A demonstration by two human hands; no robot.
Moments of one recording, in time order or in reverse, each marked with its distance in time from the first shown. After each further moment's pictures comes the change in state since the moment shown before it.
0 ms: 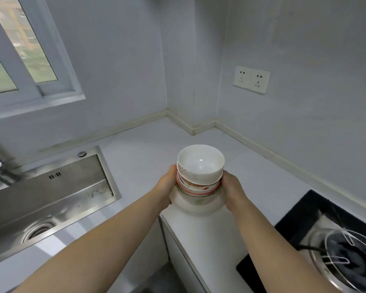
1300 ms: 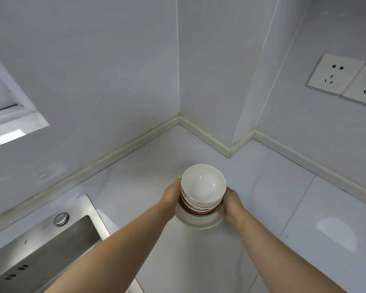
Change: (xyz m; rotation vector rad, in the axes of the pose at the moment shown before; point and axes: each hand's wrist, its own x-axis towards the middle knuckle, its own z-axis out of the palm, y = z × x) left_hand 0.331 0.110 -0.182 0.041 -0.073 -0.145; right_hand 0.318 -0.003 0.224 0.078 0.107 0.166
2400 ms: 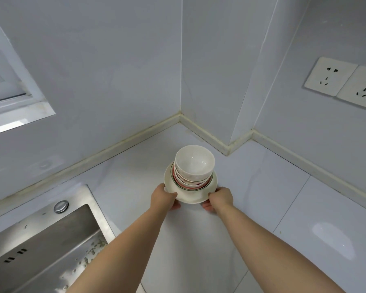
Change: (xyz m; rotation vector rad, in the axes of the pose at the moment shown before) left_hand 0.001 -0.040 -0.019 0.176 0.269 0.088; right_hand 0.005 0.022 0.009 -0.302 0.198 0.057
